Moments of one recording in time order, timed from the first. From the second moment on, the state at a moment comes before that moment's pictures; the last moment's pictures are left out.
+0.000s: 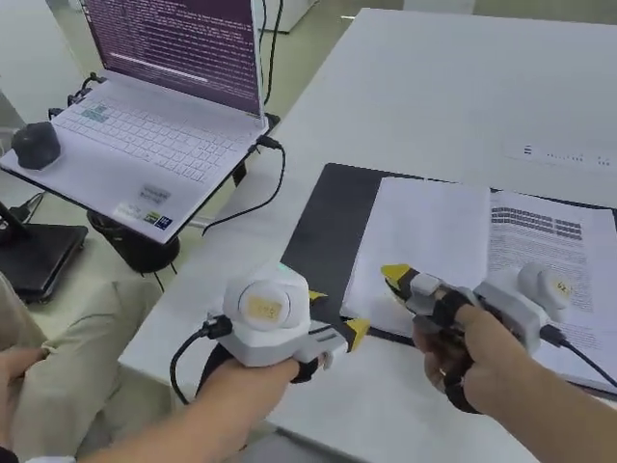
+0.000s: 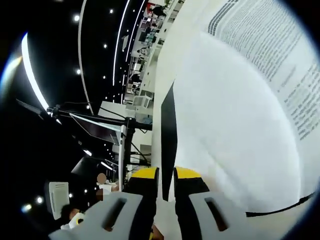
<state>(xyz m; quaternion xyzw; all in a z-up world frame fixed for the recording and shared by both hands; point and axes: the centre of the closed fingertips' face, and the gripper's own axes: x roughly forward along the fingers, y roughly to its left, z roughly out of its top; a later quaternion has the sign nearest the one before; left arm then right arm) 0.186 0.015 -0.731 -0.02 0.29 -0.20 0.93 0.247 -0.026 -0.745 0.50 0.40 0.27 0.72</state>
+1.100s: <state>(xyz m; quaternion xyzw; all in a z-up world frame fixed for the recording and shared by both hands) 0.224 -0.002 -0.789 0.05 0.29 -0.17 0.94 0.335 -0.114 -0.750 0.53 0.36 0.18 0.75</state>
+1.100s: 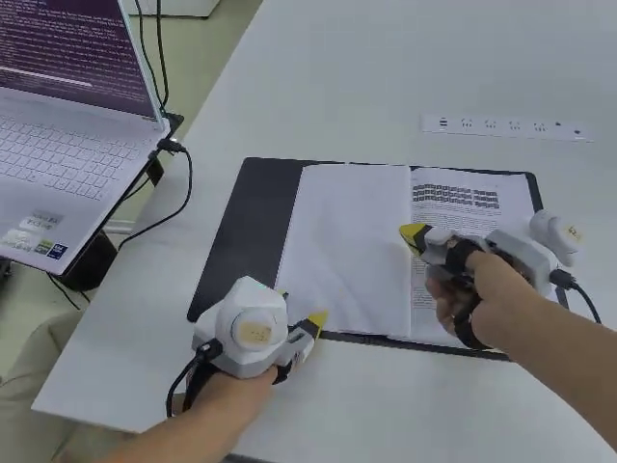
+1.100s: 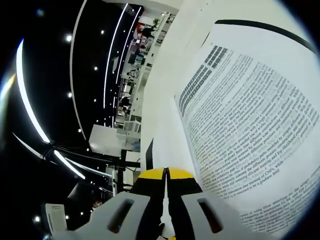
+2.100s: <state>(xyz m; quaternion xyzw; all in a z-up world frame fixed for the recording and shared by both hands) 0.225 0.000 -0.792 0.04 0.28 -0.17 0.94 0.432 -0.116 -0.766 0.62 0.33 0.10 0.71</state>
